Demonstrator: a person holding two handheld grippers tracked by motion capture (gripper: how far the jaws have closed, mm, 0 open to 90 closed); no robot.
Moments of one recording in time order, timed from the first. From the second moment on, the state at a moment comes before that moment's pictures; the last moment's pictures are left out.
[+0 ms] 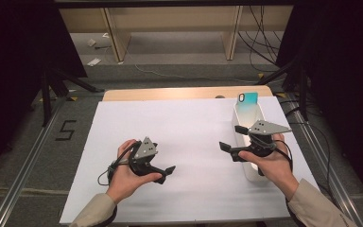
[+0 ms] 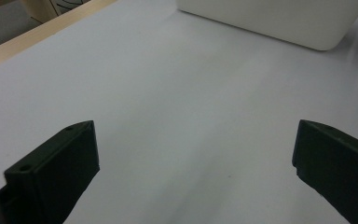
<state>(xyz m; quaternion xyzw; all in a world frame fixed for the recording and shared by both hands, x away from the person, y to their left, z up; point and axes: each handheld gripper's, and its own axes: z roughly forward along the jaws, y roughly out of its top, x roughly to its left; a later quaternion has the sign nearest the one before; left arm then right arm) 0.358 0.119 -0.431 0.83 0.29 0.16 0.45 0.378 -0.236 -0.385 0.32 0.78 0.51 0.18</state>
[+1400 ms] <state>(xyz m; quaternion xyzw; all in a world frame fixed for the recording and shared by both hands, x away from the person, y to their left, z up) 0.359 0.121 -0.430 0.83 0.29 0.16 0.45 0.368 -0.248 -0.389 0.31 0.77 0.52 0.18</state>
